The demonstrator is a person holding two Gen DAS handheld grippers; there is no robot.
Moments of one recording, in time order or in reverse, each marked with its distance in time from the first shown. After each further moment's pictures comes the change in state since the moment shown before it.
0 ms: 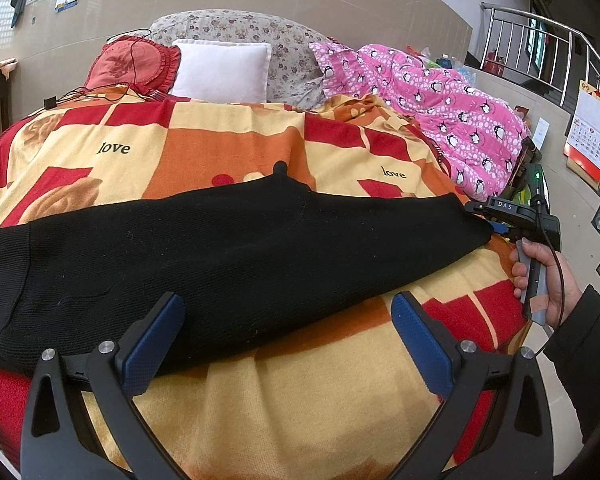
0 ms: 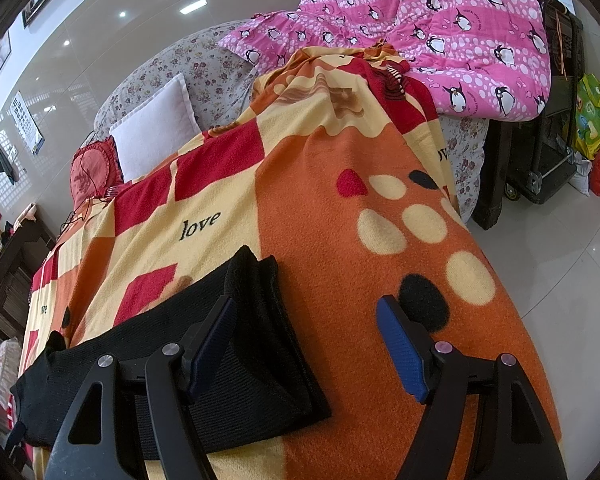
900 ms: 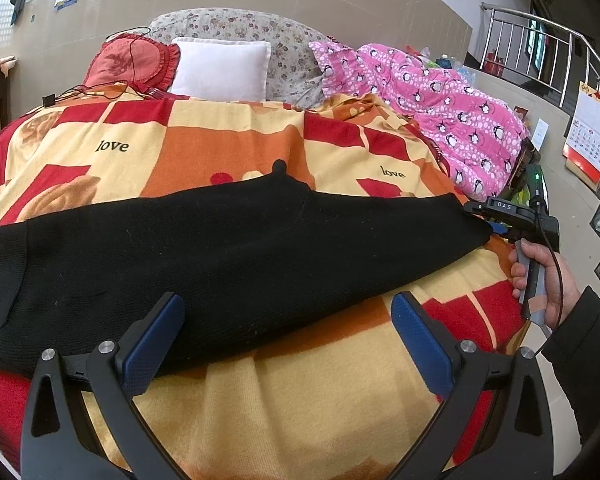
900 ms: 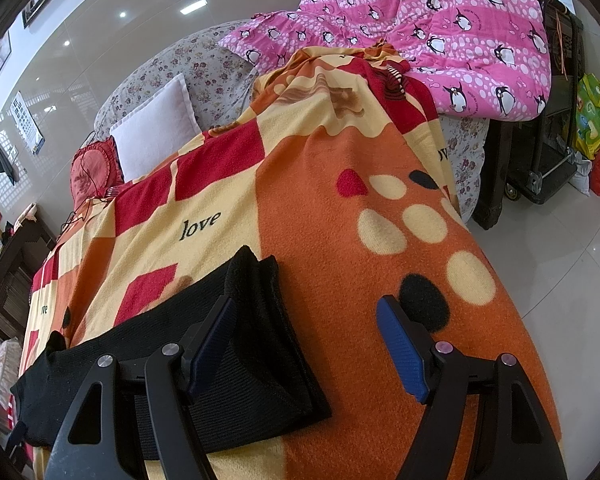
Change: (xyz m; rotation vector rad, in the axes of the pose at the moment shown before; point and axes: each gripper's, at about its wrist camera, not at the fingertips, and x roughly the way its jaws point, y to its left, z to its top) left arm 0.001 0.000 -0.002 -0.001 0.003 -0.004; right arm 0.000 0.000 0.000 -0.001 0.001 0.001
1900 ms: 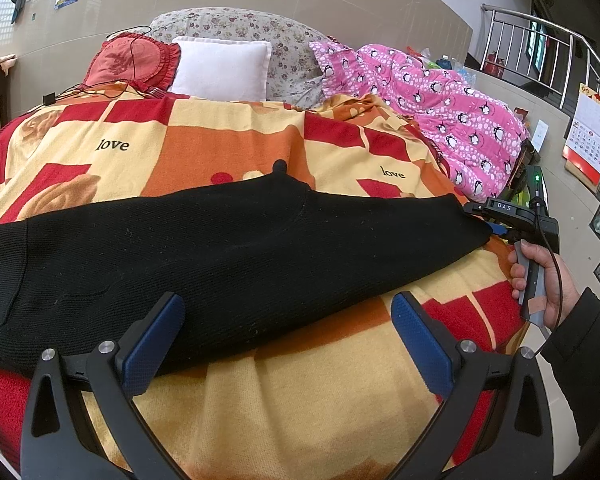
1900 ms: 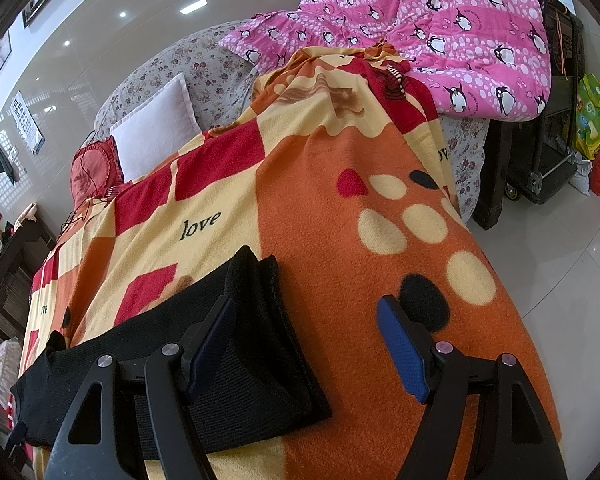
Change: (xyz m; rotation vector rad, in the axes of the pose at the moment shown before) left arm 0.000 0.000 0.000 -0.003 0.003 -0.001; right arm 0.000 0.000 0.000 0.000 0.000 0.001
